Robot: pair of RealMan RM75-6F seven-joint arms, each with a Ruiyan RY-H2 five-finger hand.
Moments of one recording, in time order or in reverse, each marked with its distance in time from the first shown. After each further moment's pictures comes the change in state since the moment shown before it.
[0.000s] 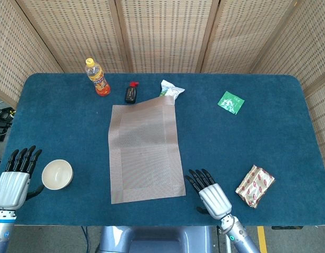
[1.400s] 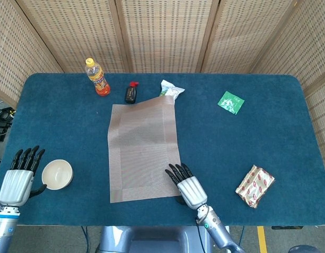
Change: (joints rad) left arm 0.000 -0.030 -0.039 0.047 -0.022 -0.090 -0.019; right arm 0.119 -0.274 0.047 0.260 0.088 -0.048 0.019
